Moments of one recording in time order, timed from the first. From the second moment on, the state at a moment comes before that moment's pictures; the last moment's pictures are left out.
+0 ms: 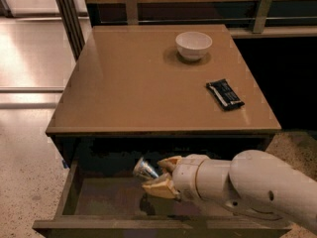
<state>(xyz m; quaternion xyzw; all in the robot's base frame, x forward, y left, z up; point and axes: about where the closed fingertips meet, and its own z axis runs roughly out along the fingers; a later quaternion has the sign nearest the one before) 0.412 -0.006 0.729 -0.44 0.78 0.20 0.40</state>
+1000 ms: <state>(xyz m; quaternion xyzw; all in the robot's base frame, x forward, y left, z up) 0.401 -0.002 0.670 -0.41 0.79 0.24 0.38</state>
